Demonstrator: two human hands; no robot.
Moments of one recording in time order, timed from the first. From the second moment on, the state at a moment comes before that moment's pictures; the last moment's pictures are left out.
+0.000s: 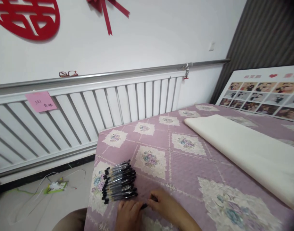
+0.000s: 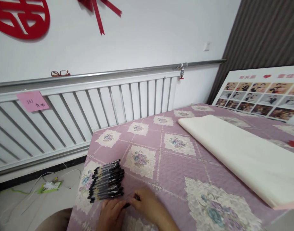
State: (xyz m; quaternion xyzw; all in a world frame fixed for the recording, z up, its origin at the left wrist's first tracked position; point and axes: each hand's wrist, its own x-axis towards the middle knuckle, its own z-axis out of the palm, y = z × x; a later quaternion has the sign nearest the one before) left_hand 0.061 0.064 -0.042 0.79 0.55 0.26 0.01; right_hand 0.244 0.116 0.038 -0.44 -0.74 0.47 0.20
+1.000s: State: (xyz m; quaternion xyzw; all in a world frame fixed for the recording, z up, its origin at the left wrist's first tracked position) left_hand 0.114 0.102 0.015 0.72 0.63 0.19 0.23; right_hand 0.273 0.162 0.018 -0.48 -0.71 0.46 0.22
